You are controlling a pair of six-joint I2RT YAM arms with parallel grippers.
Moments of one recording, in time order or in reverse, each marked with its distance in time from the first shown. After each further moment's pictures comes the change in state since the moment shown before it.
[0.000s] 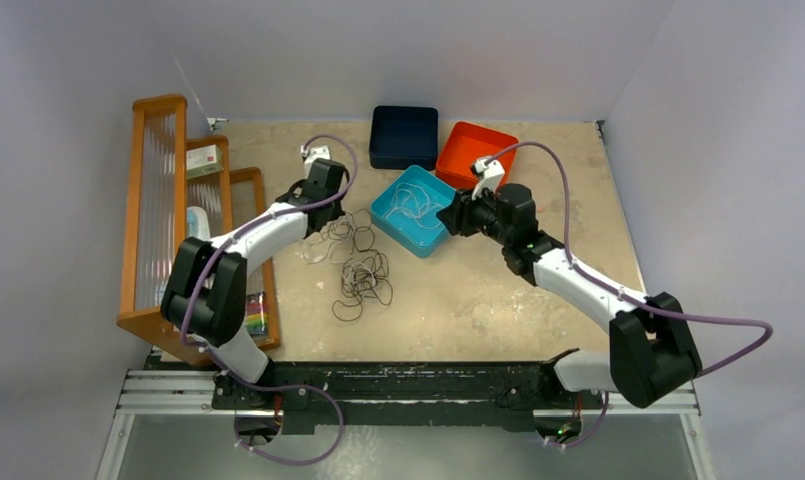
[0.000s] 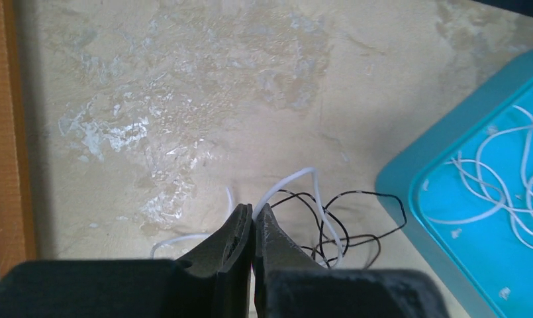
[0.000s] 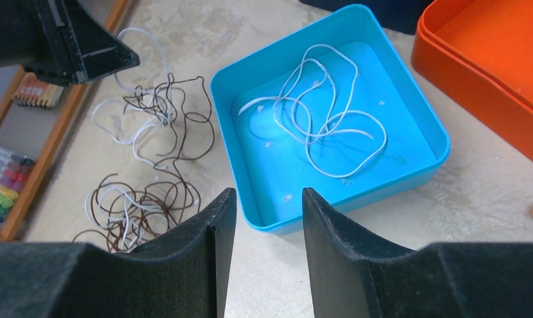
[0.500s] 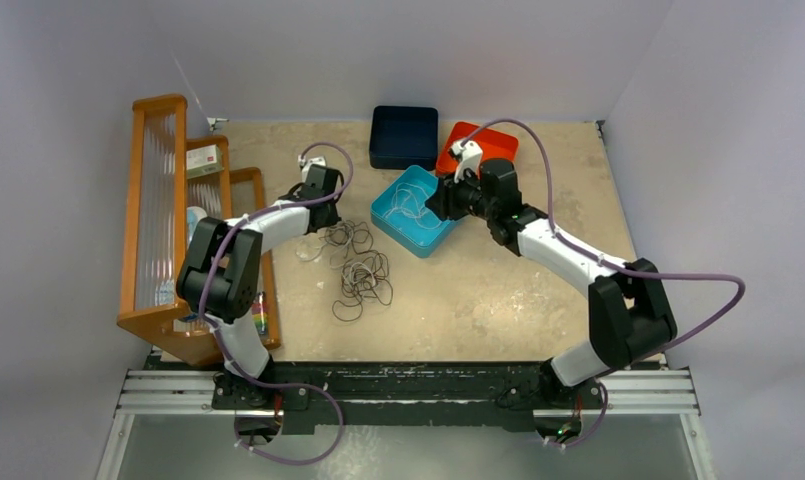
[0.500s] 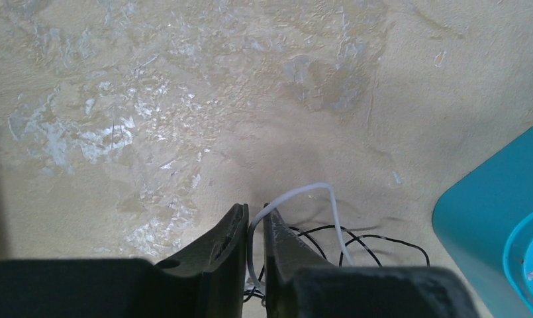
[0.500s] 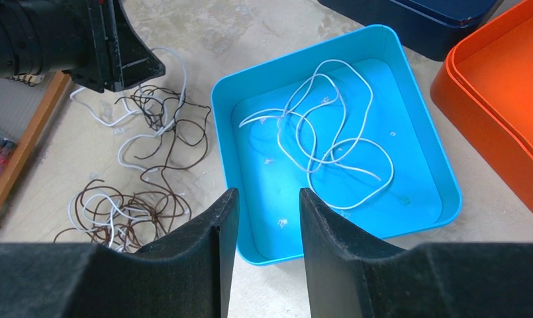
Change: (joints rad) left arm 0.058 0.130 -0.007 0.059 0.067 -0.001; right arm -0.001 0.192 0.229 -0.117 -0.069 -0.105
